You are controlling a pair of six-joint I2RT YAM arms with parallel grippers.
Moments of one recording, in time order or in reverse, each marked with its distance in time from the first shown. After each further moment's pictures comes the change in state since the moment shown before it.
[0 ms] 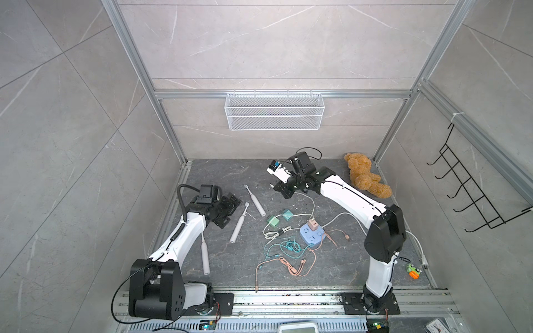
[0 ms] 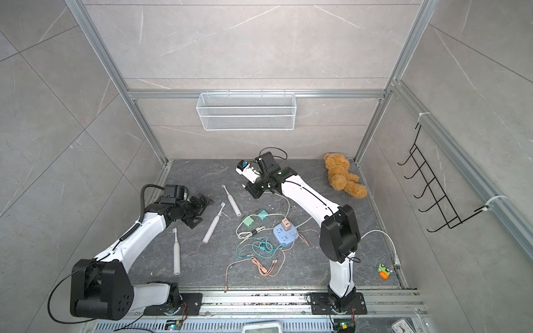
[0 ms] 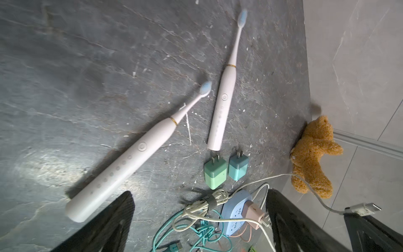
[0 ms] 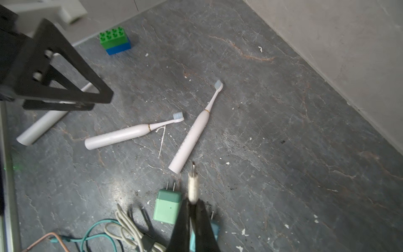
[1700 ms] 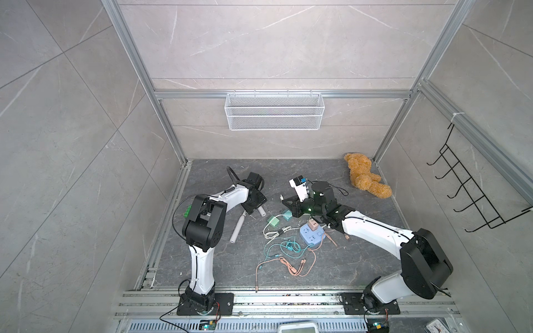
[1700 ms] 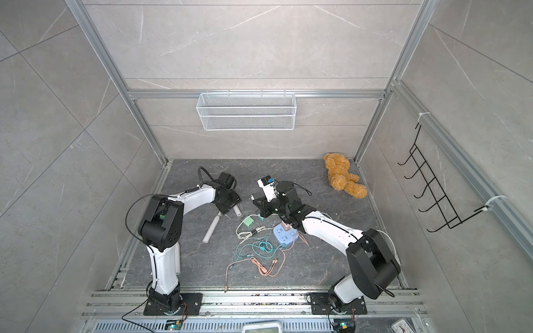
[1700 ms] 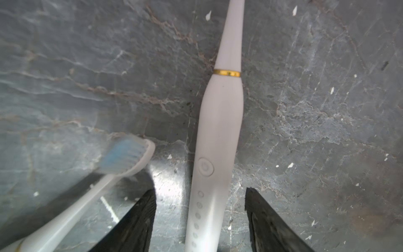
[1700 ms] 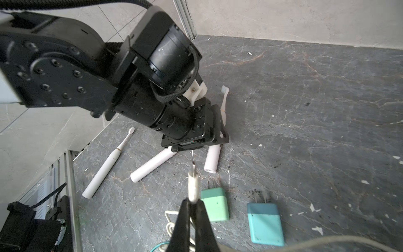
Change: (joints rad) left arm -0.271 0.694 0.477 -0.045 -0.311 -0.058; right arm 0.000 -0.355 -0.719 0.706 -0.026 0.513
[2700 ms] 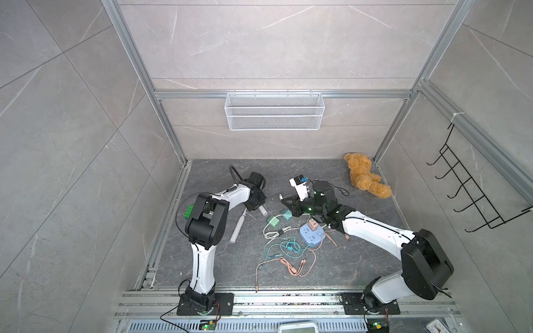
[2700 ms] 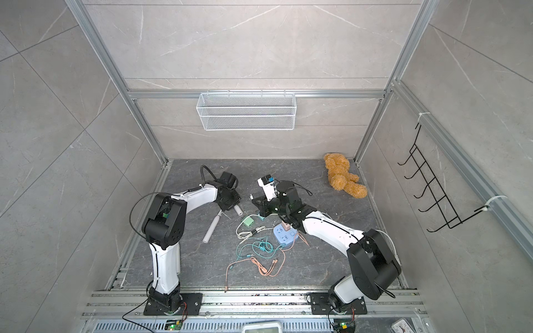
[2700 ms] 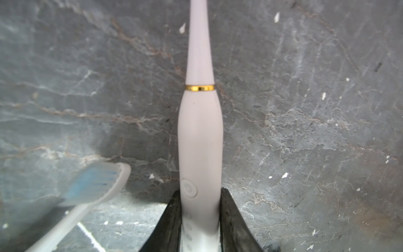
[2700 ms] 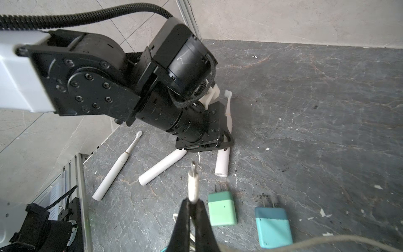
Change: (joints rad) left arm -0.009 0.033 0.020 0.029 0.002 0.035; right arm 0.000 -0.004 0.000 0.019 -0.021 0.030
